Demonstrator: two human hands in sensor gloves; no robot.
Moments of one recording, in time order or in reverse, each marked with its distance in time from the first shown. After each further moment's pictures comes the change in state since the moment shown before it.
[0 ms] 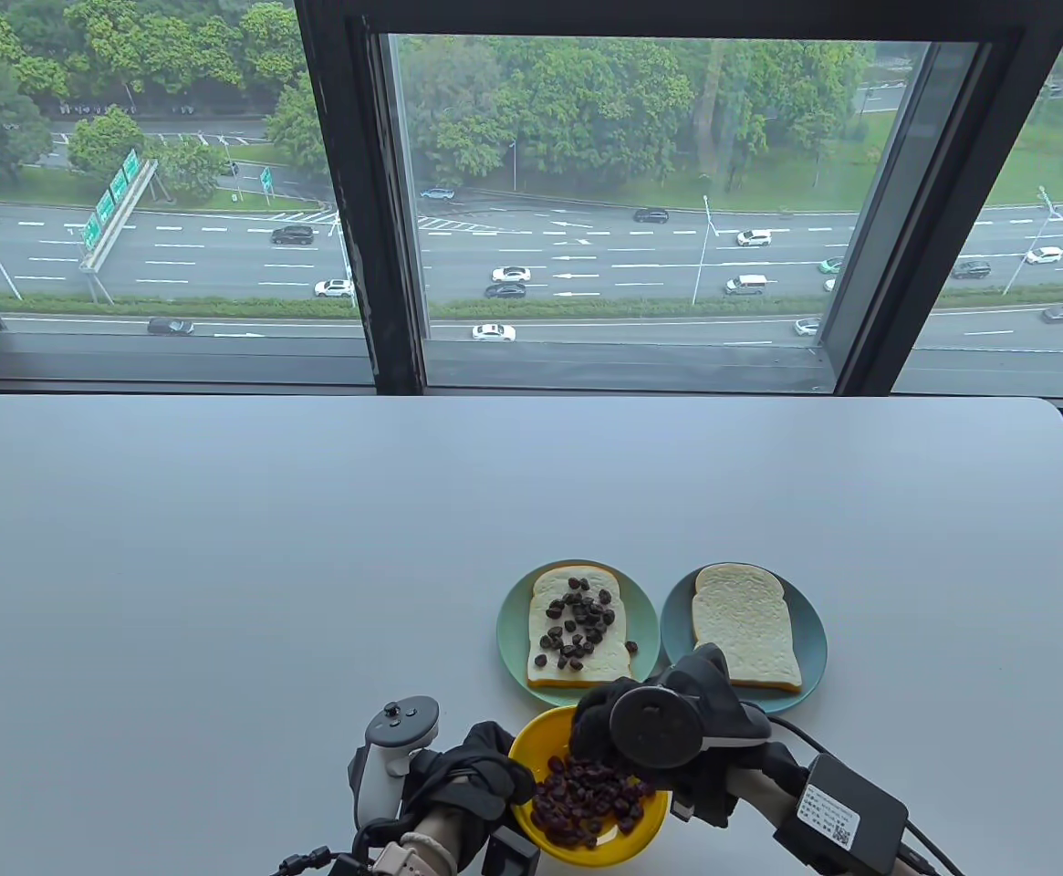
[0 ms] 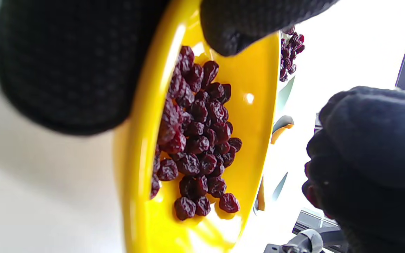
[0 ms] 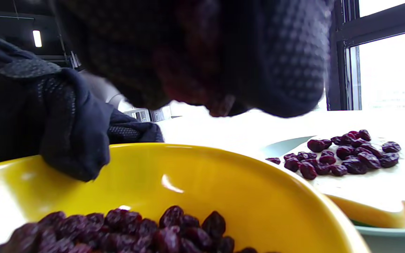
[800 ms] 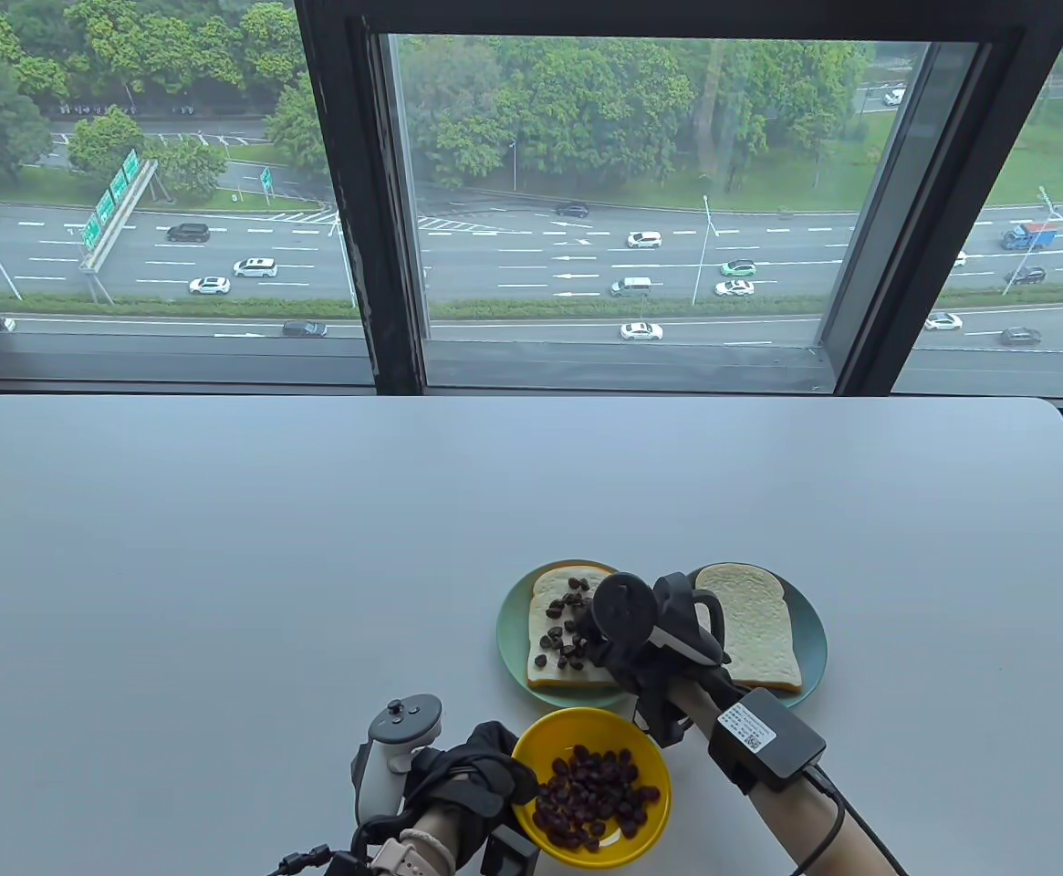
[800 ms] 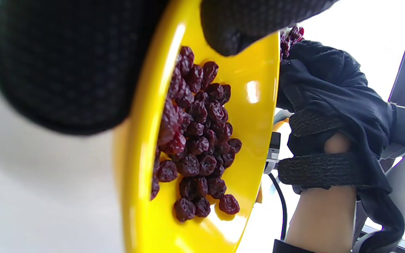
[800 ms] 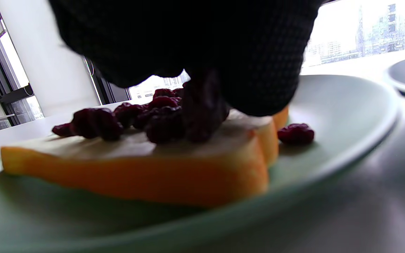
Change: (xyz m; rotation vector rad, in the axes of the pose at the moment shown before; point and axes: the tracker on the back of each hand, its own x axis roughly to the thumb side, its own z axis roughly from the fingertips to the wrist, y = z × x) left_hand 0.002 0.000 -0.001 -0.029 -0.005 0.002; right_hand -0.091 0.055 -0.057 0.012 0.466 -0.009
